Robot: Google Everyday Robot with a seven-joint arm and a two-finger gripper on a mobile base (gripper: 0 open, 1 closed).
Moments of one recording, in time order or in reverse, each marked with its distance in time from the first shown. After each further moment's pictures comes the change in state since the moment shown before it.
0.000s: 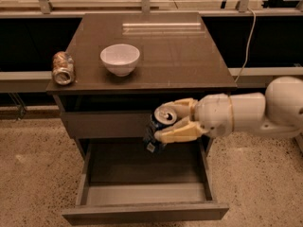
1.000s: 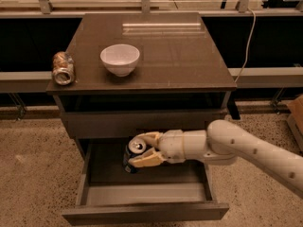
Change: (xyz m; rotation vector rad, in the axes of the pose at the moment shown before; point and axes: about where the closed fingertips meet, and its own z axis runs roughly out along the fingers) arm 0.139 -0.021 0.120 0.000 -0.004 0.007
